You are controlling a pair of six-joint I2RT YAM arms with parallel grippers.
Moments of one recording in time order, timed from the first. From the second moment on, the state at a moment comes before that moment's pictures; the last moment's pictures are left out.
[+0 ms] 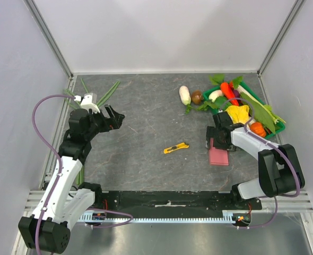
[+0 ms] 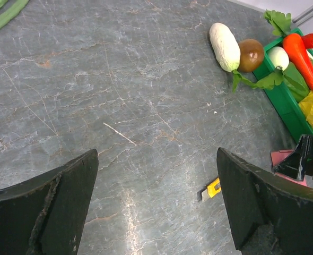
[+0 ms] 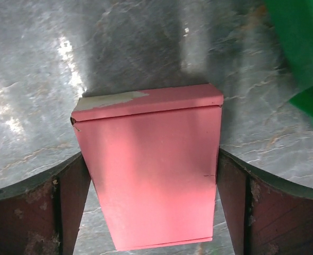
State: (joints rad) left arm -0.14 0.84 0.76 -0.27 0.19 -0.40; right arm 0.25 1.43 0.74 -0.54 0.20 0.38
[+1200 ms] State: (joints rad) left arm -0.14 0.78 0.76 -0.51 0.03 -0.40; right arm 0.87 2.00 1.45 -0.42 0.20 0.62
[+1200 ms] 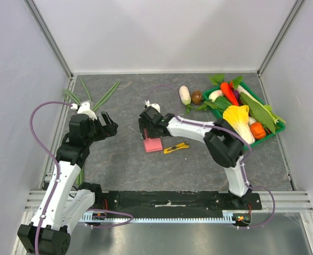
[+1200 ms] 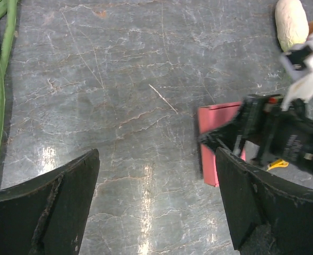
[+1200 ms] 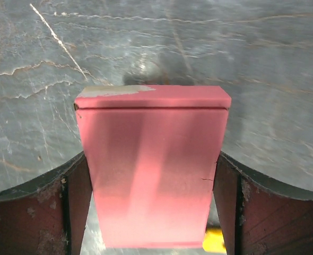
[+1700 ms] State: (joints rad) left arm -0.14 0.86 0.76 -0.50 0.14 -0.43; right arm 0.90 2.05 1.52 -0.39 0.23 0.60
